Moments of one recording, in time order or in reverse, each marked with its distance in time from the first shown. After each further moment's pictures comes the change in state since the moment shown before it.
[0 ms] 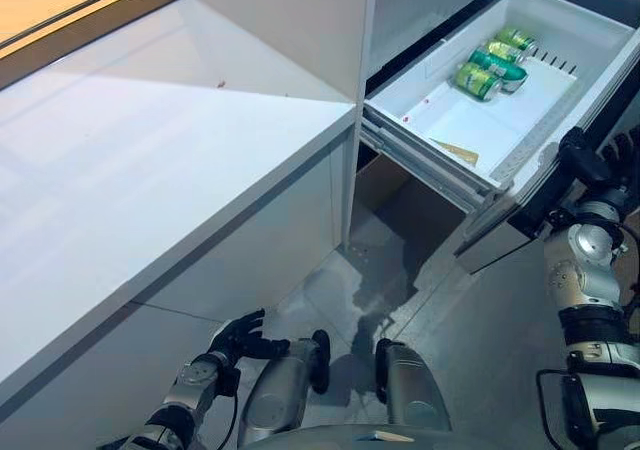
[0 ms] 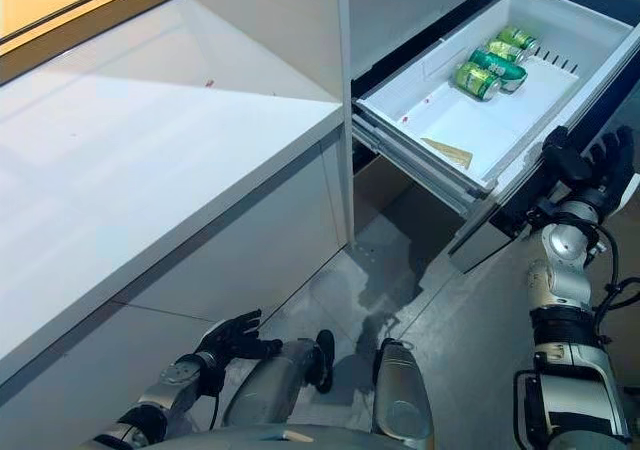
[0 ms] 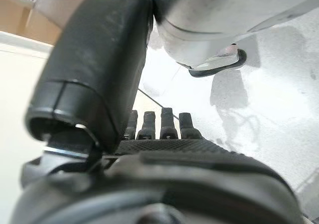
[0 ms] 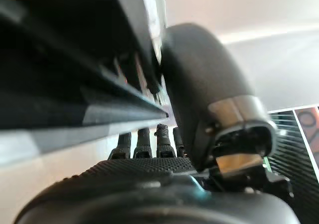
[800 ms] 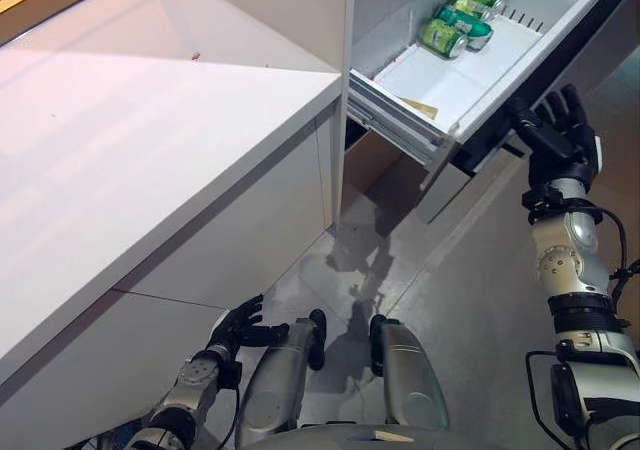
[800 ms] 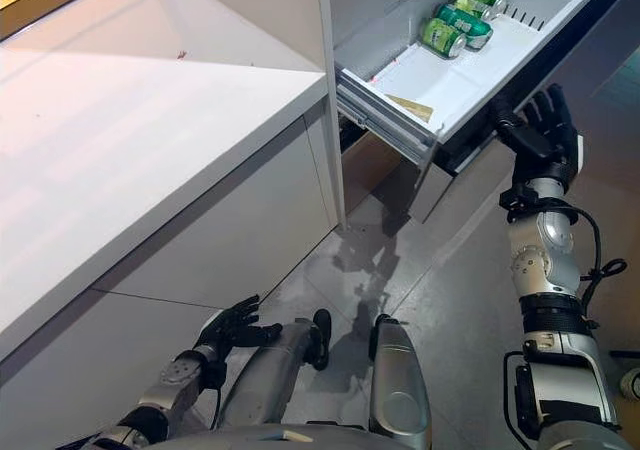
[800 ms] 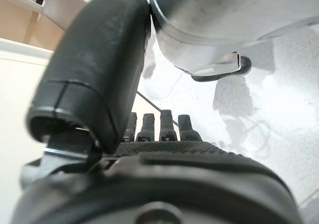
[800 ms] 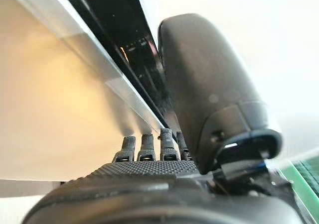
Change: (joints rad) left arm 0.019 -0.015 0.026 -0.023 -0.023 -0.063 0.018; right arm -0.047 0.015 0.065 -0.051 0.099 0.112 0.424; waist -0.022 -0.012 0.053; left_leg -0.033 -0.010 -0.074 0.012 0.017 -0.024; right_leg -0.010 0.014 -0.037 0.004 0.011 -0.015
